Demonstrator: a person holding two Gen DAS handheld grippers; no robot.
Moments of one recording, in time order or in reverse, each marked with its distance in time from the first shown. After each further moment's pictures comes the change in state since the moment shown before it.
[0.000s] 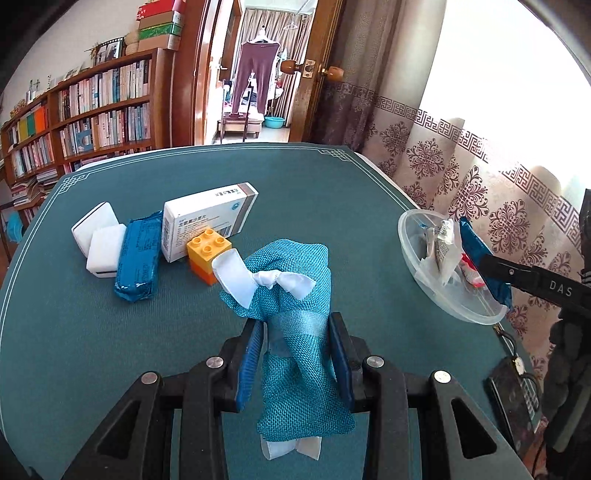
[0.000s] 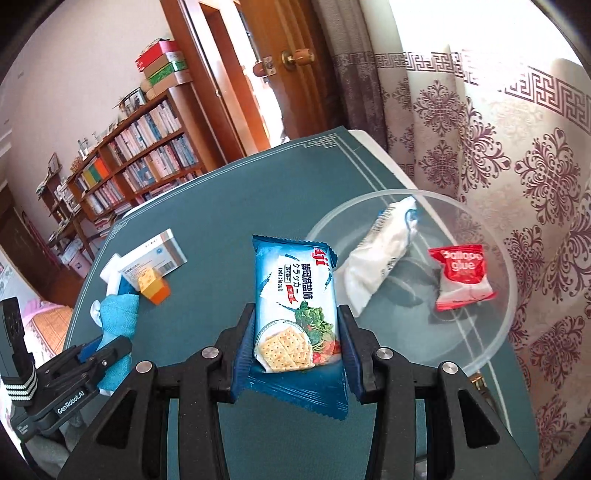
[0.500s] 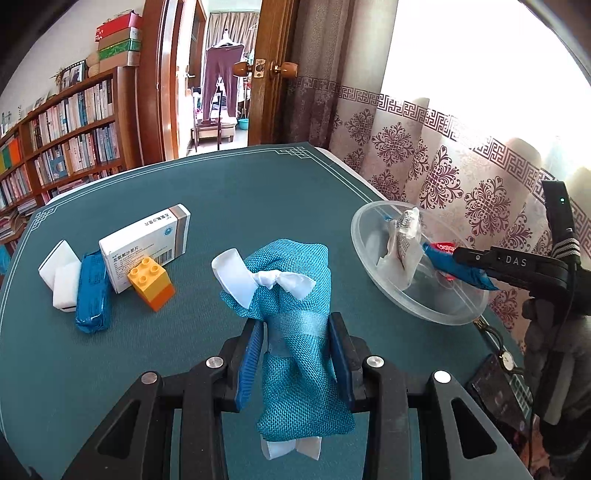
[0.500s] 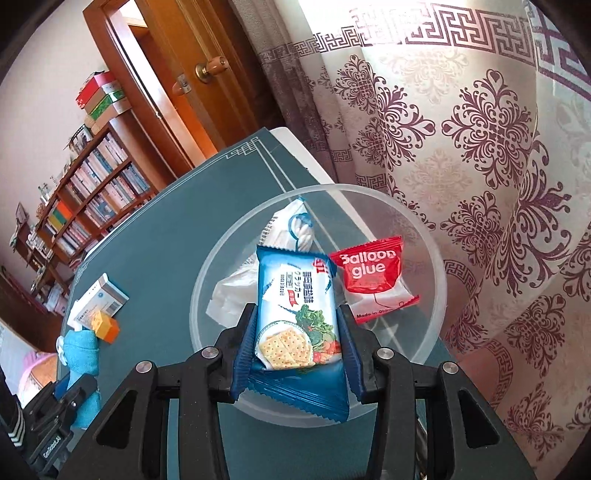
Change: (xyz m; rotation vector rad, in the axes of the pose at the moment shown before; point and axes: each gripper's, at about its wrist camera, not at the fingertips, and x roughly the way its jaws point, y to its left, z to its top) left arm 0.012 -0.050 0.013 0.107 0.013 -0.039; right arm 0.023 -0.083 0.014 0.171 0.036 -0.083
